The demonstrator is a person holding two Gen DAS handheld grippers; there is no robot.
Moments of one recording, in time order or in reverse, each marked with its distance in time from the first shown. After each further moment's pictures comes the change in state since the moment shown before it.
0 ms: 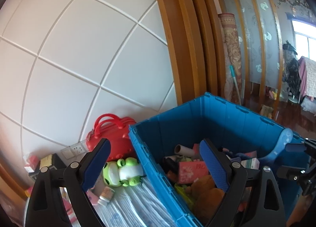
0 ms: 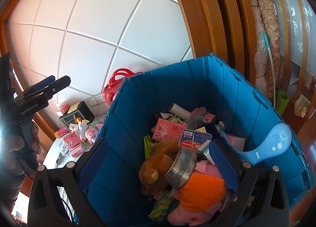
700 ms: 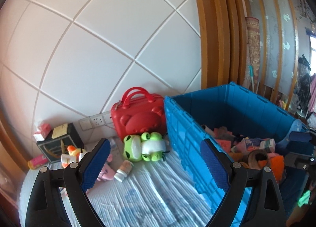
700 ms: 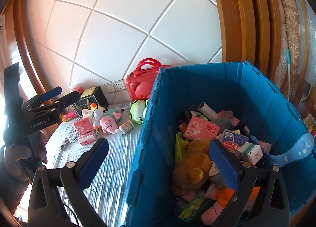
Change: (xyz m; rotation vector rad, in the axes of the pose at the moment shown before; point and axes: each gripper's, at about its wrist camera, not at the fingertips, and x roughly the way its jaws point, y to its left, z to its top) left arm -0.036 0.122 -0.090 -0.158 0.067 0.067; right arm 0.024 0.126 -0.012 -0.148 0.036 0.038
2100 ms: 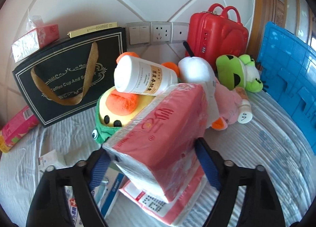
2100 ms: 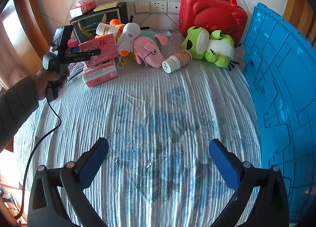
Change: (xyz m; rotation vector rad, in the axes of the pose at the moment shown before) left arm 0.274 0.414 -0.253 -0.028 0.238 -0.162; right arm 0.248 0.290 -0.128 -0.143 0.397 -0.144
